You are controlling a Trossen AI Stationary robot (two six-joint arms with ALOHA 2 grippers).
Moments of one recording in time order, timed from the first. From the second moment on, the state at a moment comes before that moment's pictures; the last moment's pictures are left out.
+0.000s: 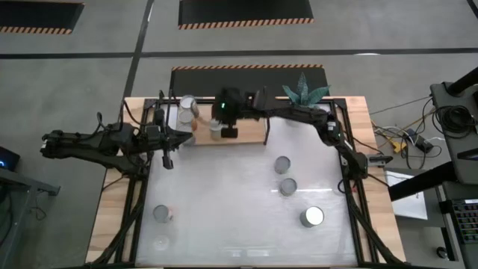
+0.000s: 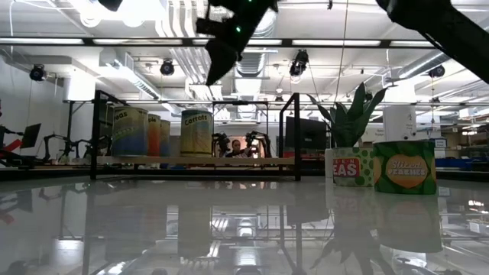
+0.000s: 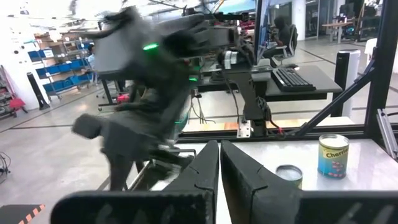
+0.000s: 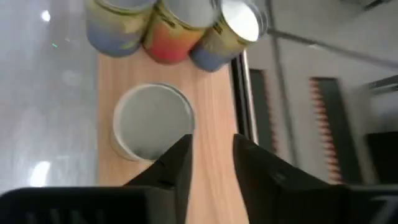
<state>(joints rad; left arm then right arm) -0.10 0.61 0.70 -0.08 -0.33 0.14 -0.25 2.23 2.36 -0.94 0.20 -0.41</state>
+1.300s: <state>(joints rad) -0.10 0.61 0.70 -0.08 -0.33 0.15 -0.38 2.27 2.21 -0.90 -0.21 -0.27</state>
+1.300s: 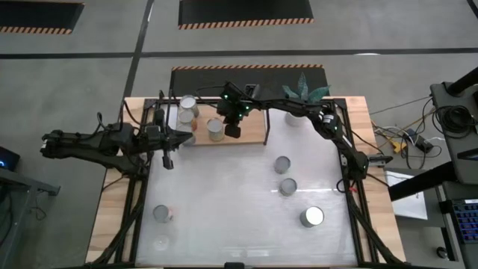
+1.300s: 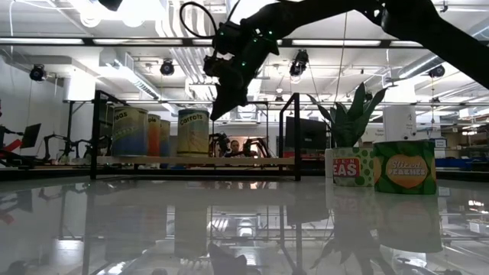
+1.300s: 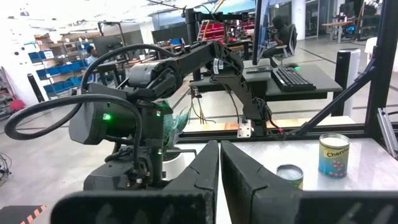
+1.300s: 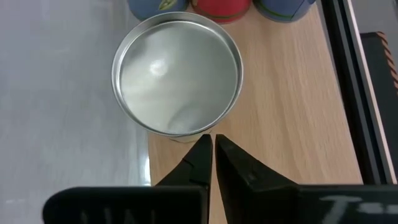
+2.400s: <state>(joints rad) -0.10 0.62 0.70 -0.08 -0.33 0.12 -0.02 1.86 1.99 -1.08 -0.18 0.04</state>
